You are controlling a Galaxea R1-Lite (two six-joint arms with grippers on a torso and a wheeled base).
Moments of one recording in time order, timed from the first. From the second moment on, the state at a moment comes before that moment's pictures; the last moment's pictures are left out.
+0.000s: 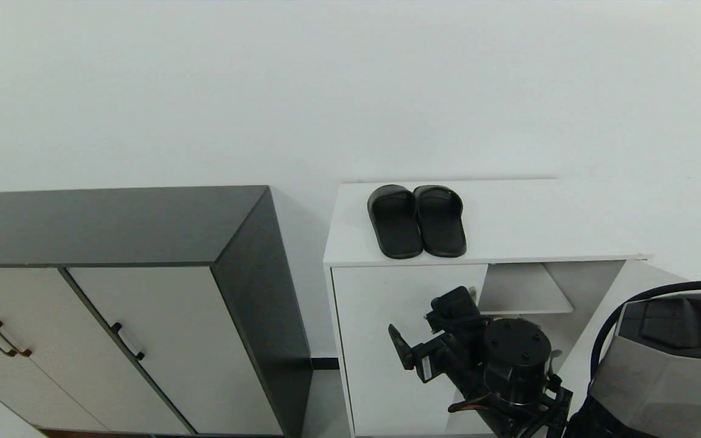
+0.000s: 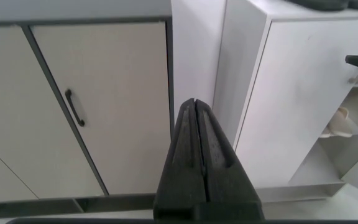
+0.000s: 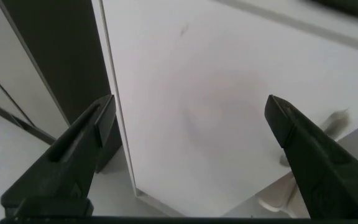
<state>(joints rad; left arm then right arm) 0.00 0.00 0.00 0.00 0.00 0.01 0.84 2.16 -0.58 -1.49 -0.38 -0.08</state>
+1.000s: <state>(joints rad) 0.00 0.00 0.00 0.00 0.00 0.01 0.86 1.96 -0.77 -1.01 -0.49 -0.09</state>
